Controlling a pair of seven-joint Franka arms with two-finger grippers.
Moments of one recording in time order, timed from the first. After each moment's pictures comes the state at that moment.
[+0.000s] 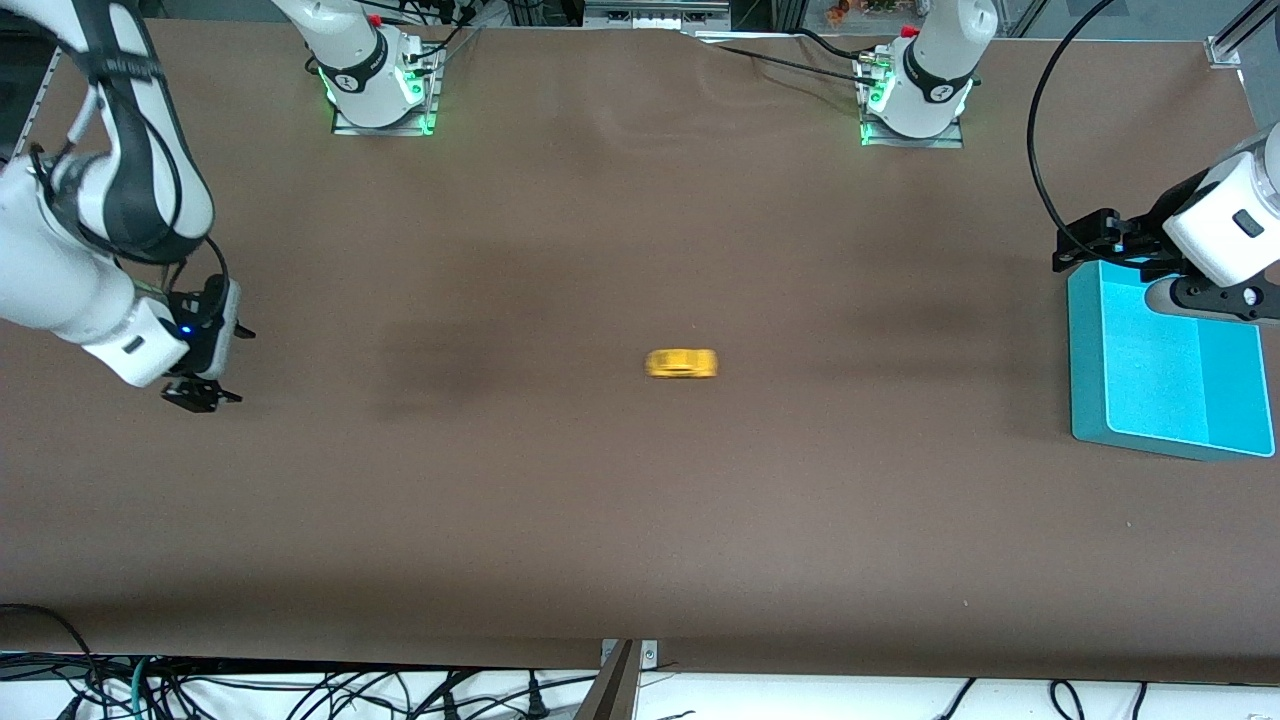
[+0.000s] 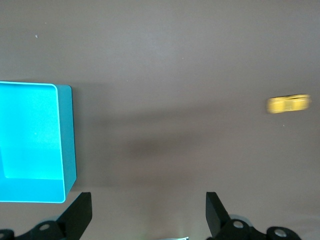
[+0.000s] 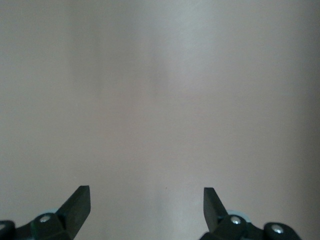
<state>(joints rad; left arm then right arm) -0.10 0.17 0.07 -1.39 -0.04 1.41 0.05 -0.26 0.21 0.22 -1.90 0.03 2.14 -1.56</state>
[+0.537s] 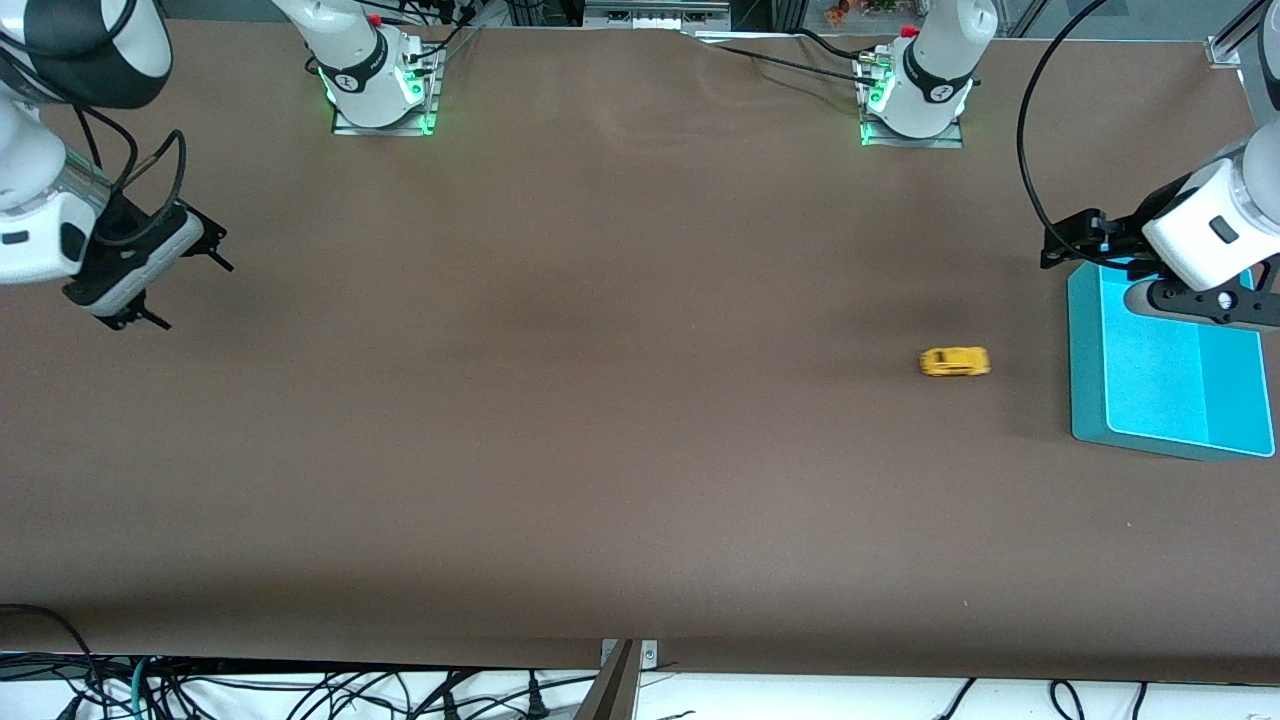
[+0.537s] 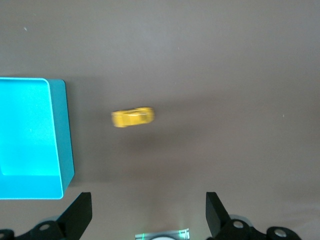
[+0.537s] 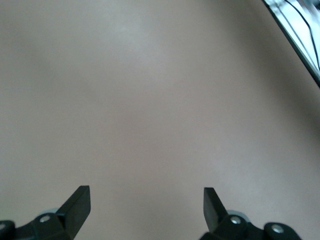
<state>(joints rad) -0.11 0.19 0.05 -1.39 -0.04 1.37 0.07 -0.24 -0.06 0.25 -1.90 0.03 1.94 -0.83</state>
